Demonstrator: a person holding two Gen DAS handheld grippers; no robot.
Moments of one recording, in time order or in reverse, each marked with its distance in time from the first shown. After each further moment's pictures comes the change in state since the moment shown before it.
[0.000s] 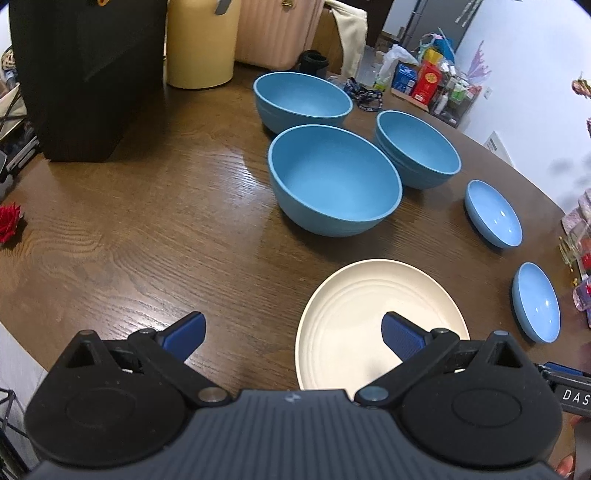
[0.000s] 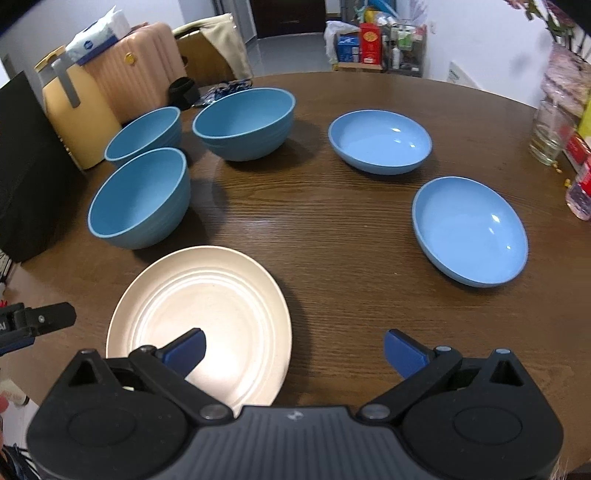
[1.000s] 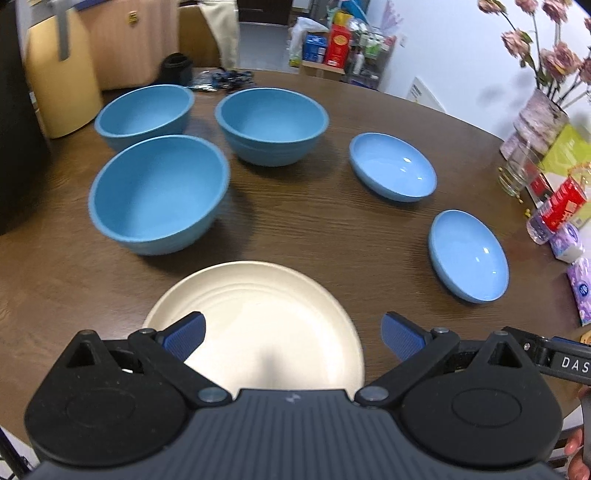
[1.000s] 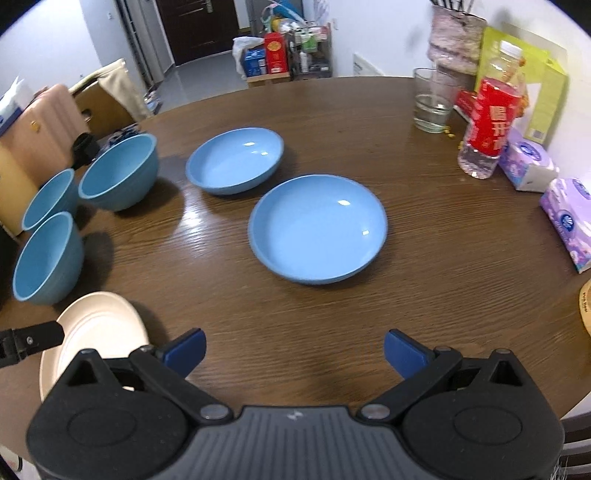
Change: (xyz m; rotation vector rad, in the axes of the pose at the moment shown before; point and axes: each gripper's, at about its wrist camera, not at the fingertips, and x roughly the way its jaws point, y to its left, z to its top) left arm 0.021 -0.146 -0.003 0.266 0.046 -0.107; right arm -0.024 -0.120 -0.004 0.207 -0.047 -0.147
